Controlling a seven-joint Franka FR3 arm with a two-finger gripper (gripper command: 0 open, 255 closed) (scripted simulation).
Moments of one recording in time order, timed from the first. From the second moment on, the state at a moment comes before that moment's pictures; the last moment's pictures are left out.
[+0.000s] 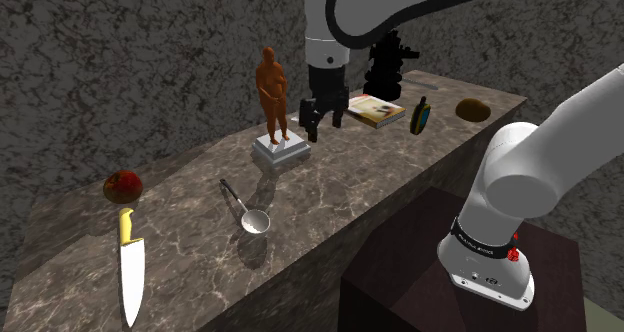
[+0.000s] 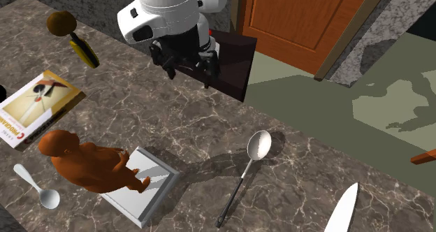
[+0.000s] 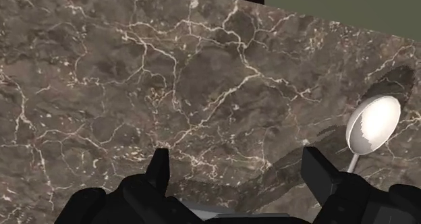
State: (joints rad) arm 0.07 -0.51 0.22 -2.38 0.15 1.89 0.27
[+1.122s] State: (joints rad) arm 0.11 0.11 0.41 -2.05 0.05 2.21 0.72
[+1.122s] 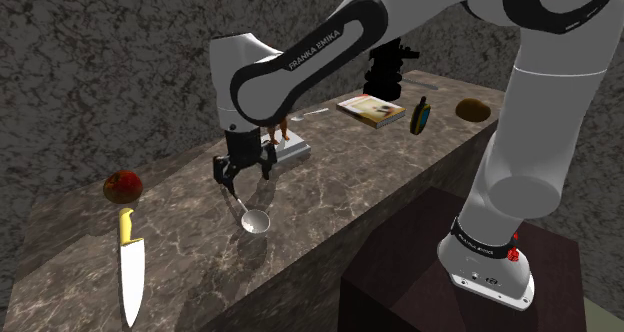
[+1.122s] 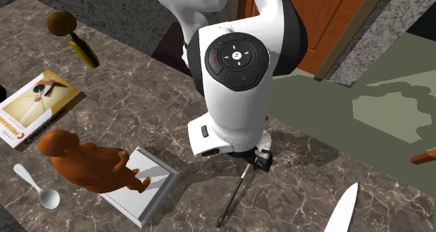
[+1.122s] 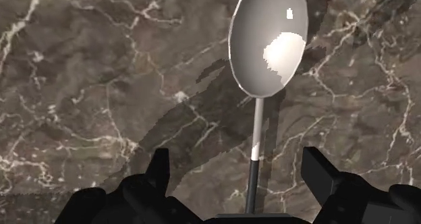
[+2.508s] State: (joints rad) arm 0.15 0.28 0.40 -1.99 -0.02 2.31 0.81
